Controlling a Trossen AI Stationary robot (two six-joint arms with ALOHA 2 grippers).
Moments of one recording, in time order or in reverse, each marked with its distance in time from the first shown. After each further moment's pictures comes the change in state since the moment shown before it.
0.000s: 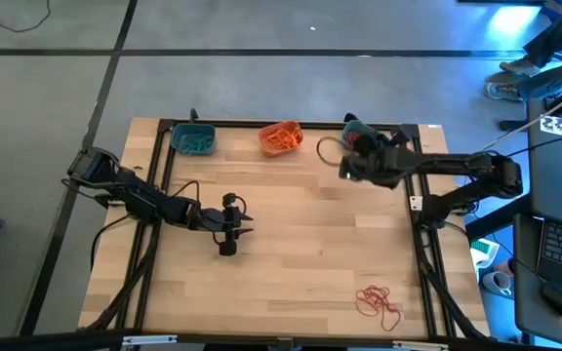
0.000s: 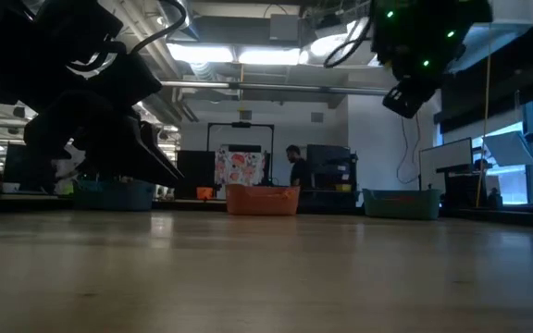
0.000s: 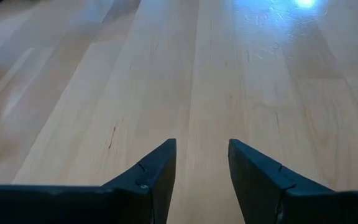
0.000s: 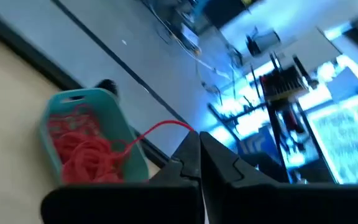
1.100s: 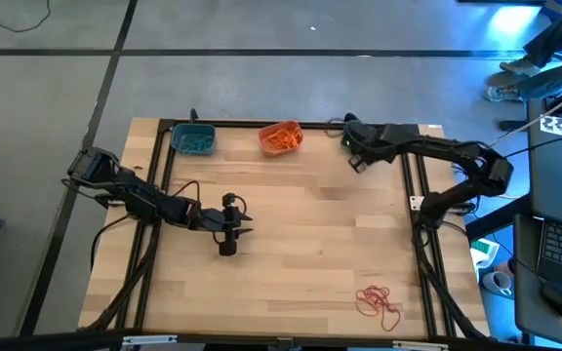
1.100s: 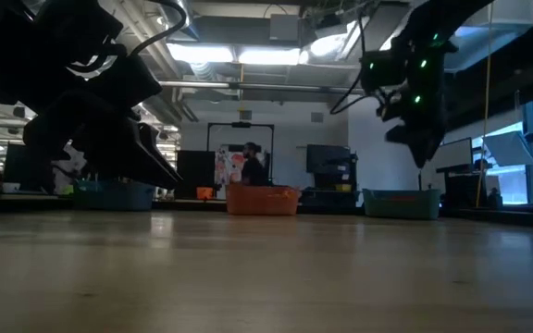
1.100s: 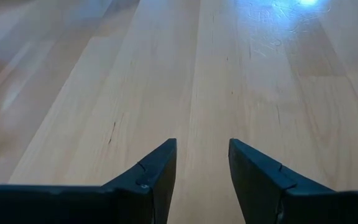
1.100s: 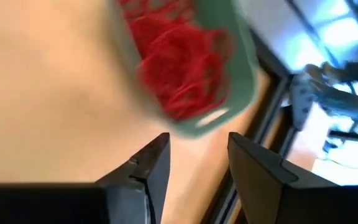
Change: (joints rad) left arm 0.000 0.000 0.000 -0.013 0.000 -0.018; right arm -0.350 0.102 0.000 0.085 -0.662 -0.191
